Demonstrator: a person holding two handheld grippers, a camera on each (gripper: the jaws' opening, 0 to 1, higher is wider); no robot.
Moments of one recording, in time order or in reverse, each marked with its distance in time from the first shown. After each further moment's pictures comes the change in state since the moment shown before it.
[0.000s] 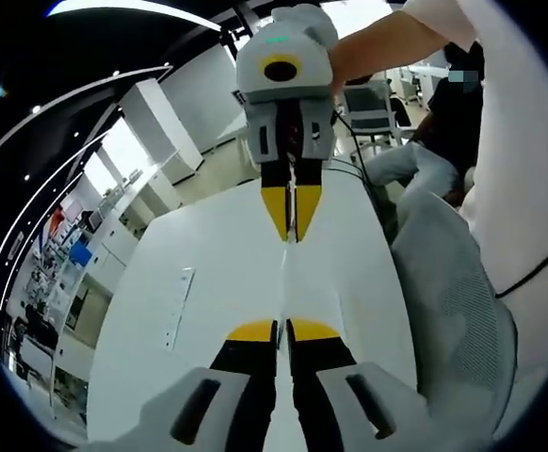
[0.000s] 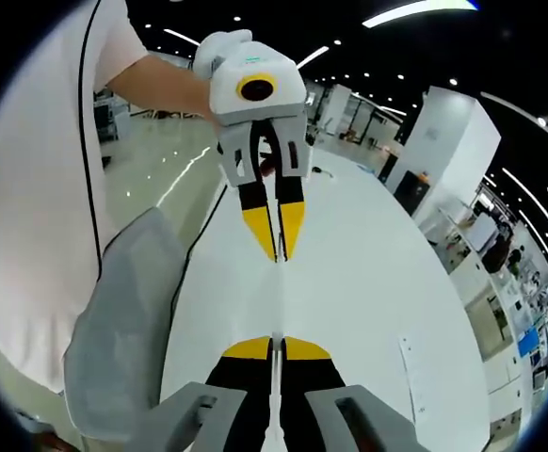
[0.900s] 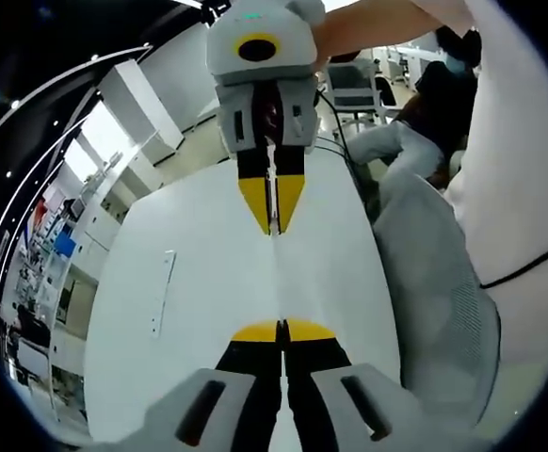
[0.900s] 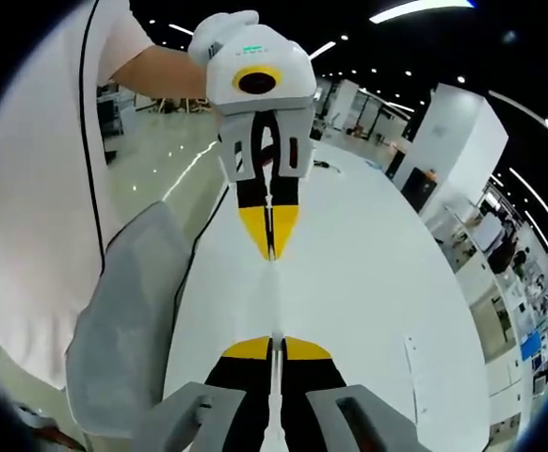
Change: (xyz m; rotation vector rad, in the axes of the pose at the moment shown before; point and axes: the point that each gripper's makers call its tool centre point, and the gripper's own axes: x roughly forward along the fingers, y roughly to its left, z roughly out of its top) left arm 0.003 -0.014 -0.007 -0.004 0.117 -0.079; right arm 0.005 0.005 -0.002 -0.013 0.027 0.032
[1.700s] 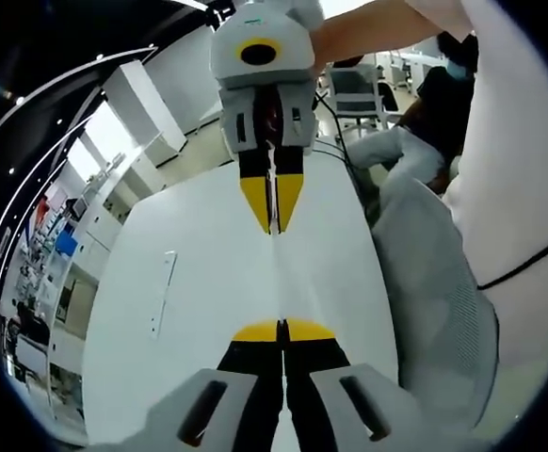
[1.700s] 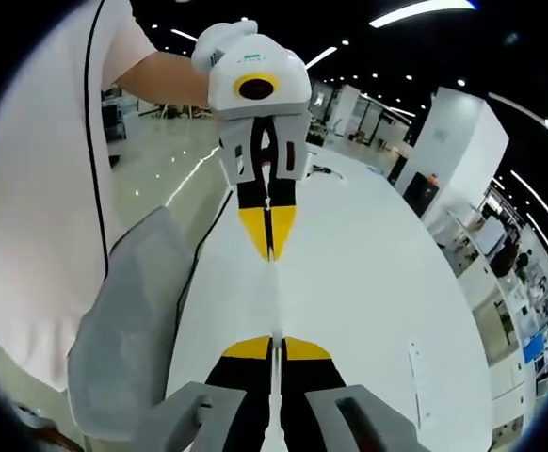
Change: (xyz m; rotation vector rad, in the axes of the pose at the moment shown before) left arm -0.005 -0.005 -0.002 -0.002 -0.029 0.003; right arm 0.000 0.005 0.004 0.003 -0.034 0.011
